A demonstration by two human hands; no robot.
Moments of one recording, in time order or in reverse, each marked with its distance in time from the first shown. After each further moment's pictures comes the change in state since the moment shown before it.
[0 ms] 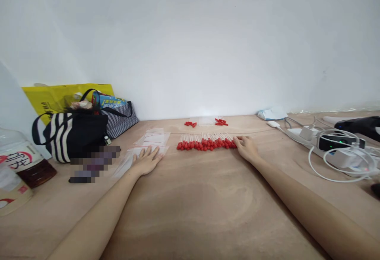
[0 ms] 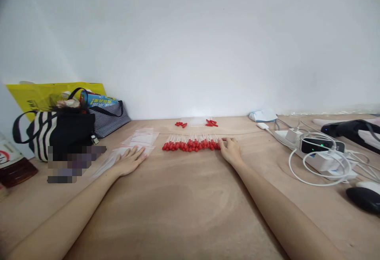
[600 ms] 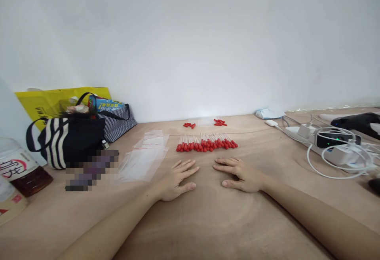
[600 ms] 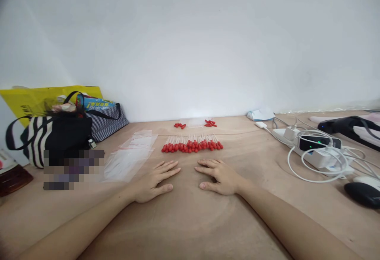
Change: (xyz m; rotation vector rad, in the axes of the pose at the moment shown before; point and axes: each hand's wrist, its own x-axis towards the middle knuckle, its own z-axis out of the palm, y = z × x) left_hand -0.060 0.070 0.000 -0.152 -0.108 0.932; right_hand -0.066 -0.041 -0.048 0.054 -0.695 -0.754
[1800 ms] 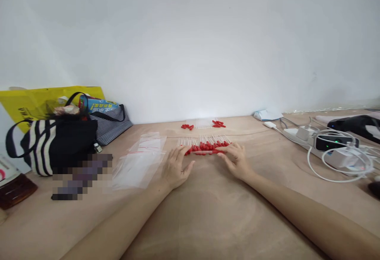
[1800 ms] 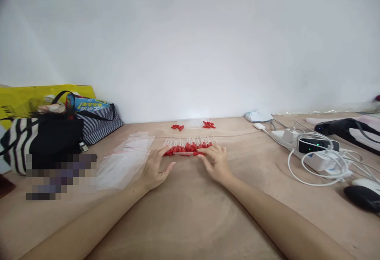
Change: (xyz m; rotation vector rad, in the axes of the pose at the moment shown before) left_hand 0.040 -0.015 0.010 0.125 0.857 0.034; right_hand 0.040 0.011 0.010 -0.041 0.775 0.203
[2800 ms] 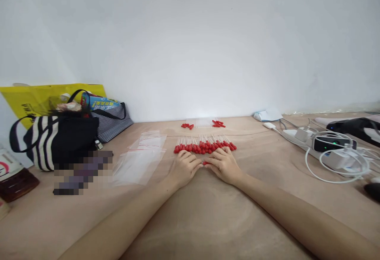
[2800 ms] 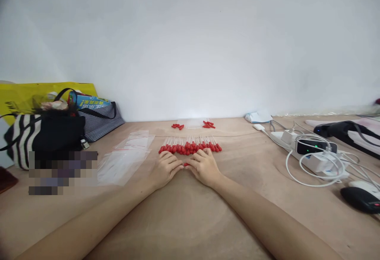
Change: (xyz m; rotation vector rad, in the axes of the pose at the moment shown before) left_hand 0.005 0.011 0.019 0.166 -0.159 0.229; right_hand -0.001 -0.020 0.016 -0.181 -0.121 -0.374
